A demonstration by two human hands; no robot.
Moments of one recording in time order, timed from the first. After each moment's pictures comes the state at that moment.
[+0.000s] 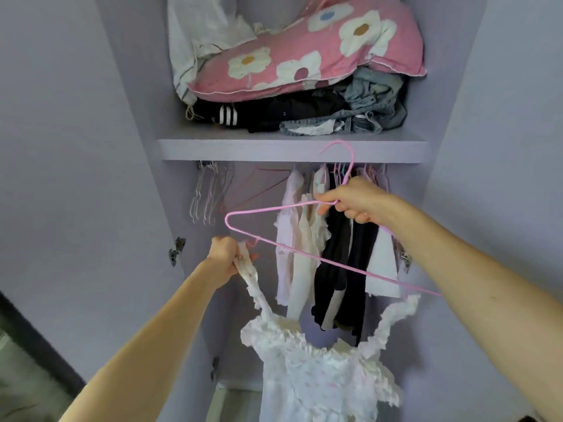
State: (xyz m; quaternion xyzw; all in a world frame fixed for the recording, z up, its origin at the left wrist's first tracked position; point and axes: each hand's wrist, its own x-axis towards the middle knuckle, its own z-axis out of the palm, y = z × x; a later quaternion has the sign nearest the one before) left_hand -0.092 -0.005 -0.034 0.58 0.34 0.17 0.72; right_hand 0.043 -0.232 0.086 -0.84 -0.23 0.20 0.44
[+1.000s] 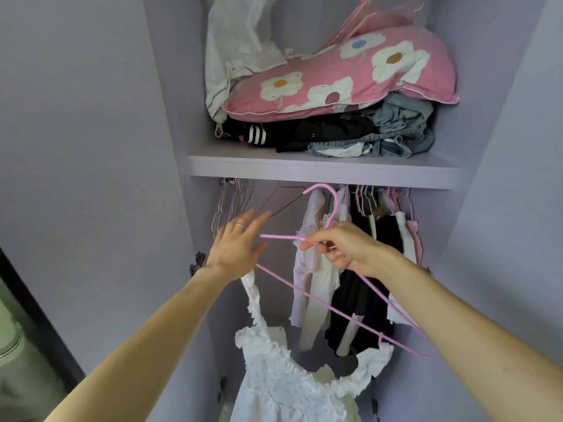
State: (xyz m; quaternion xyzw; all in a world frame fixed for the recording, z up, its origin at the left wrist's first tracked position) left_hand -0.117 0.061 -0.002 0.96 0.16 0.21 0.11; right_hand -0.013 -0.161 0.062 -0.73 -0.28 0.35 0.53
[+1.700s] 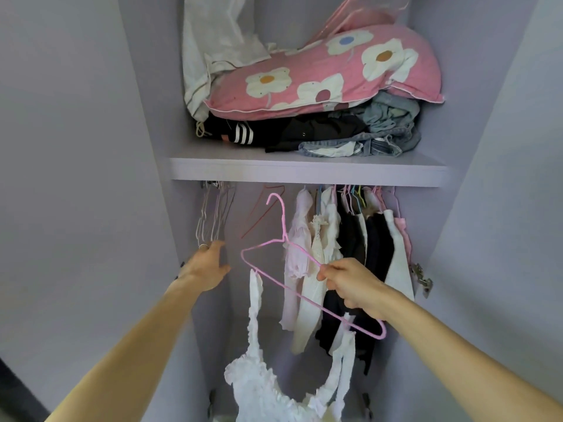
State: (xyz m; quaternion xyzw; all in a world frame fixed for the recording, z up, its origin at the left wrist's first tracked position) left_hand -0.109 0.143 -0.042 0.94 0.27 0.07 0.20; right_hand -0.024 -0.161 0.001 -0.82 -0.18 0.25 0.48
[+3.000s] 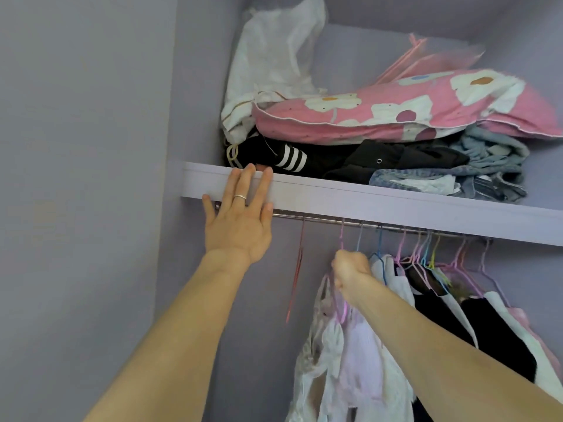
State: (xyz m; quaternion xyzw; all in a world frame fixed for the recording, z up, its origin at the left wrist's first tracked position) left_hand 0.054 0.257 -0.019 0.88 0.19 0.44 0.01; right_hand 0.211 0.110 -0.068 -0.76 -0.04 -0.01 0.65
